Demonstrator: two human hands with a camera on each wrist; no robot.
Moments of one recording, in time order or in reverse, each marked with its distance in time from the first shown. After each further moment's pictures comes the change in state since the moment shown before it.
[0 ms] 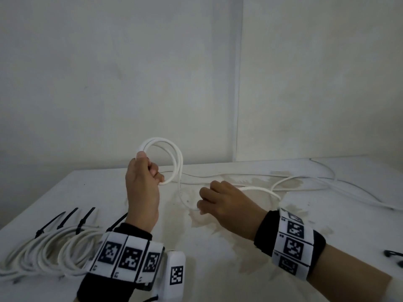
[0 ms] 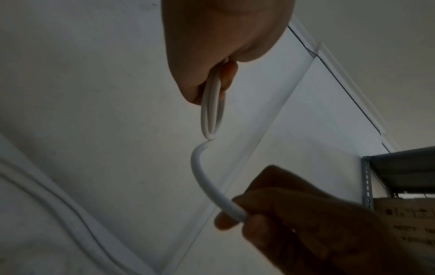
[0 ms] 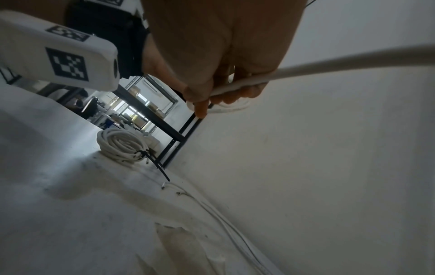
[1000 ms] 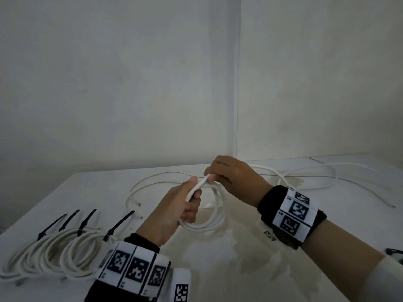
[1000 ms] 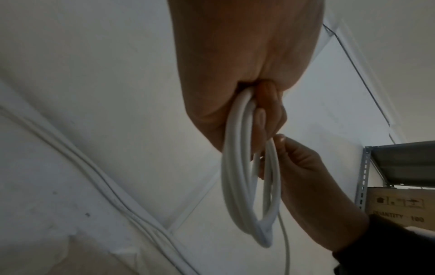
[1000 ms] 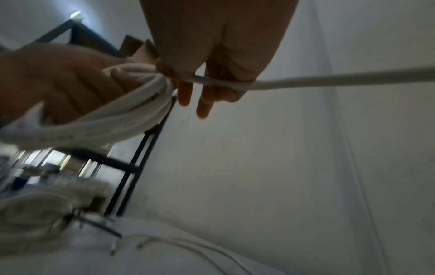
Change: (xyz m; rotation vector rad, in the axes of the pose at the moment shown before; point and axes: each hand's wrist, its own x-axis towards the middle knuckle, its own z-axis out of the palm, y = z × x) left_hand -0.018 -0.020 0.000 0.230 -0.623 -0.450; right_hand 0.019 0.042 -0.013 0.484 0.109 0.295
